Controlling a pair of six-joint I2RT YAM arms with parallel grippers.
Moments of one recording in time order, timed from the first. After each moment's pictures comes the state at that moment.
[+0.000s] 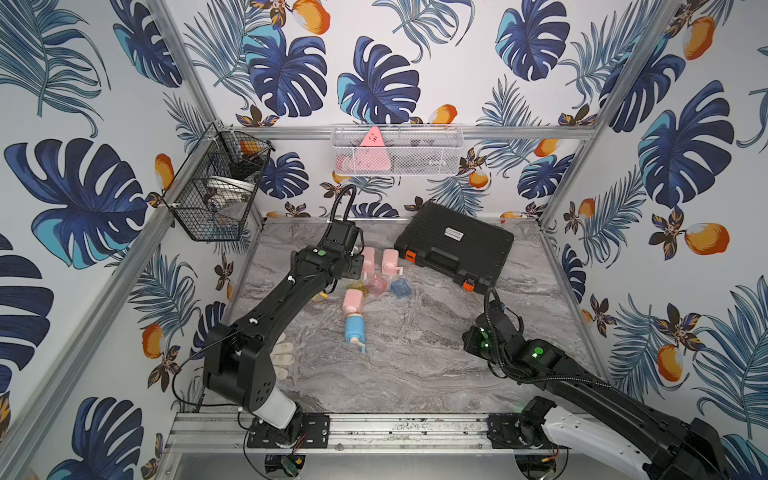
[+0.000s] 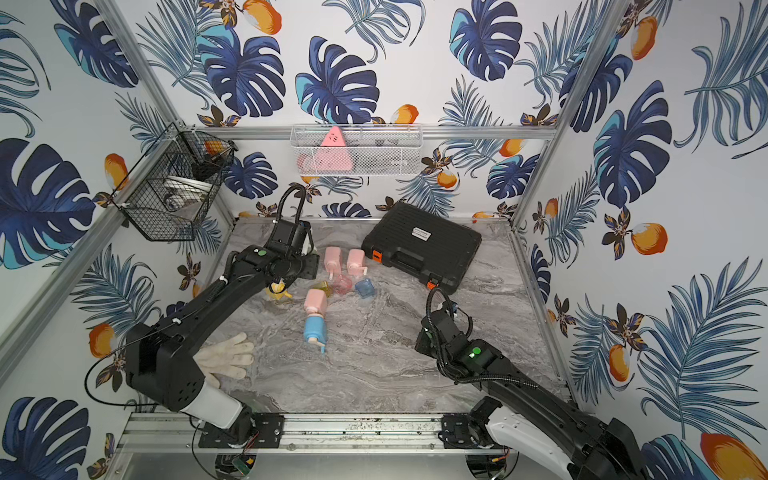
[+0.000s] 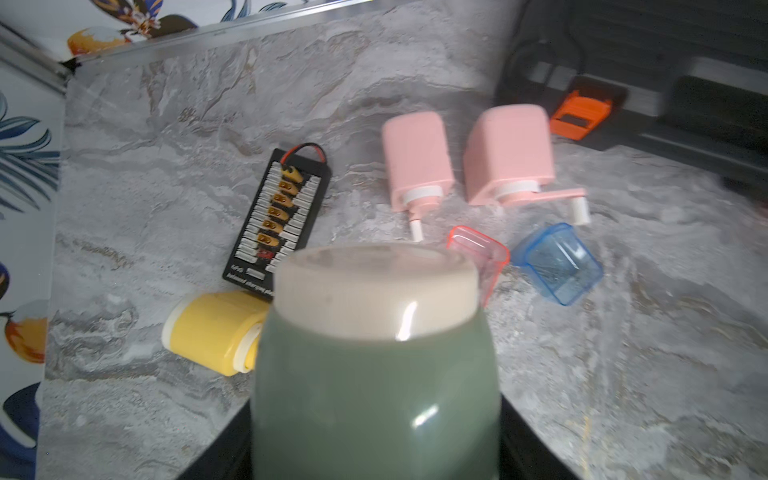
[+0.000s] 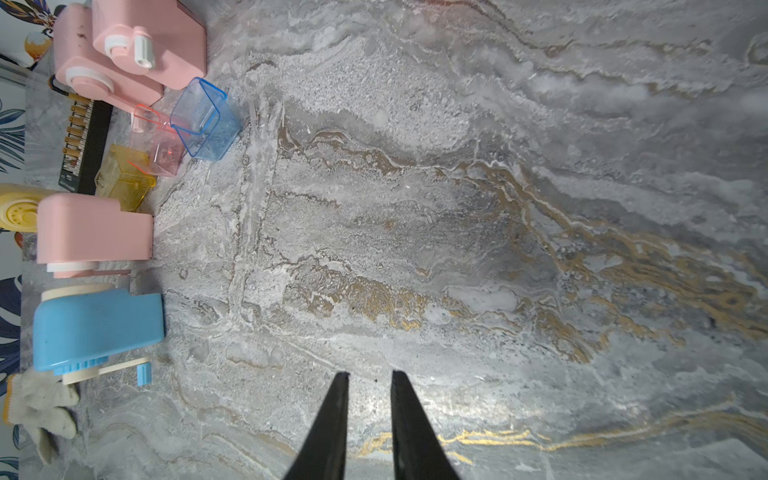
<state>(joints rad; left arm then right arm) -0.31 1.60 1.41 -0.75 -0.22 -0.17 0.71 0.89 0.55 -0.55 0.19 0.94</state>
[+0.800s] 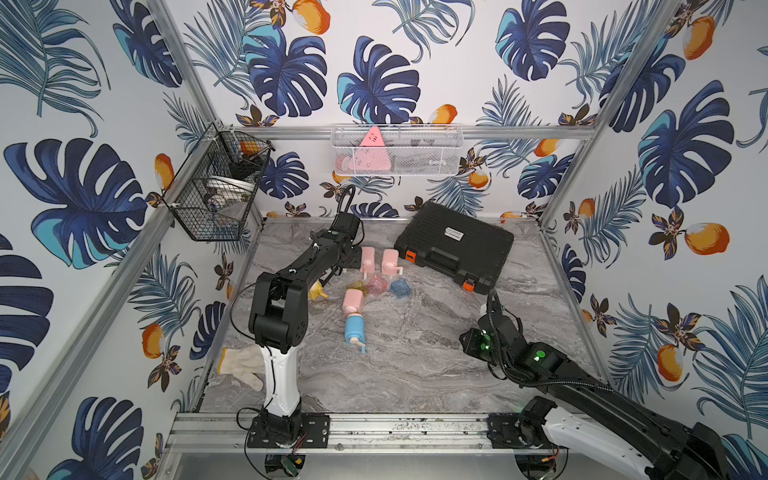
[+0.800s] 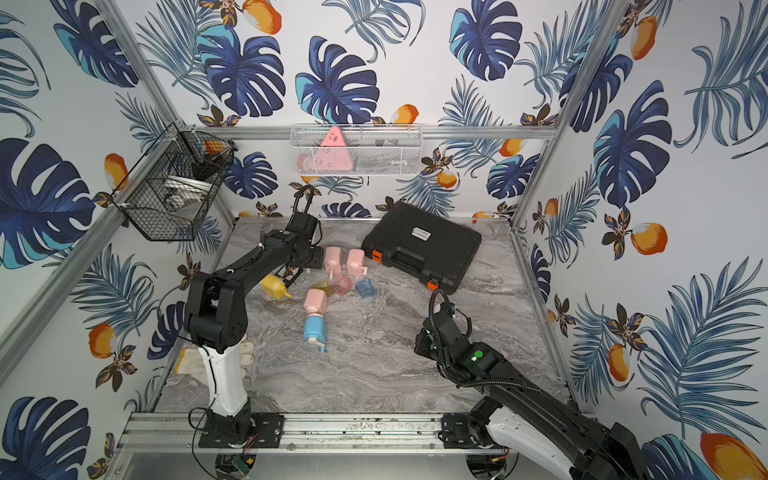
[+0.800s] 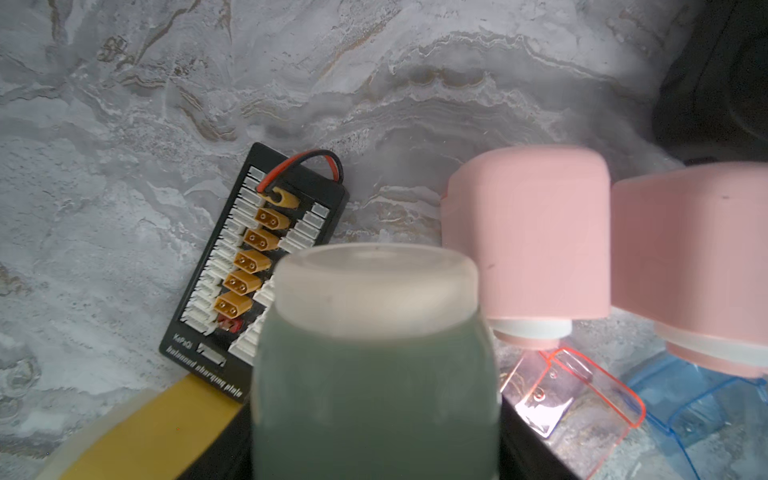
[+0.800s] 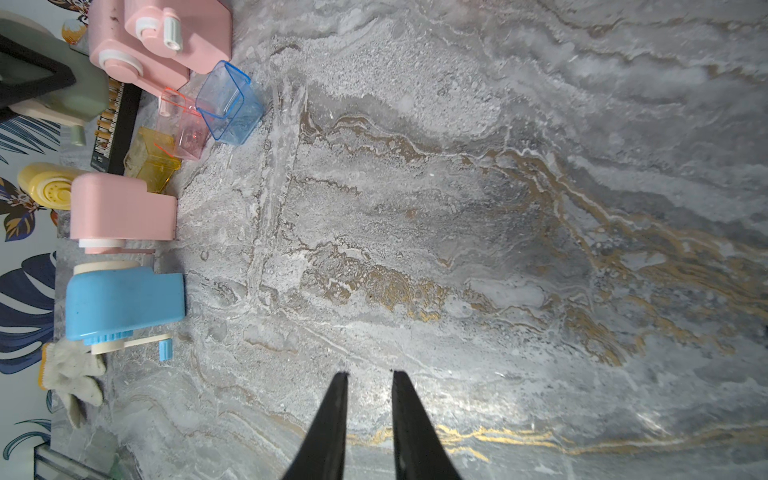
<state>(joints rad) -0.21 2.02 1.66 -0.73 -0.17 -0.22 0.71 0.86 0.52 -0.51 0.14 0.92</state>
